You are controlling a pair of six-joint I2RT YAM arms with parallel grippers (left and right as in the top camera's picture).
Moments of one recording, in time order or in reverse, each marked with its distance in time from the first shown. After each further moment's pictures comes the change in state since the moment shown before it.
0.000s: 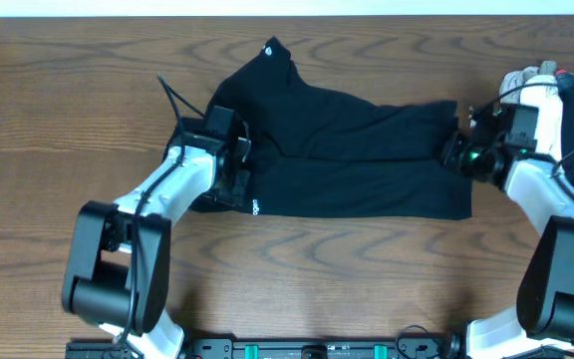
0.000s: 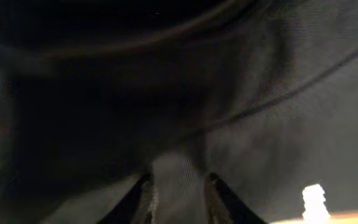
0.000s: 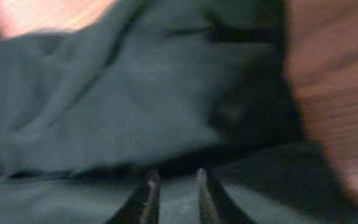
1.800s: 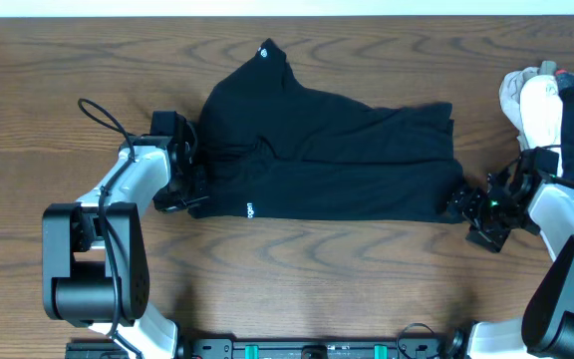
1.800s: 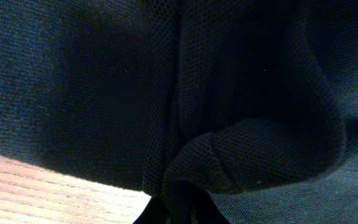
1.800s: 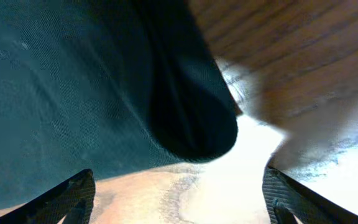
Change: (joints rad) left arm 0.252 0.019 -0.050 -0.023 0.052 -0.285; right arm -0.164 -0.088 -0.142 -0.413 0.083 0.031
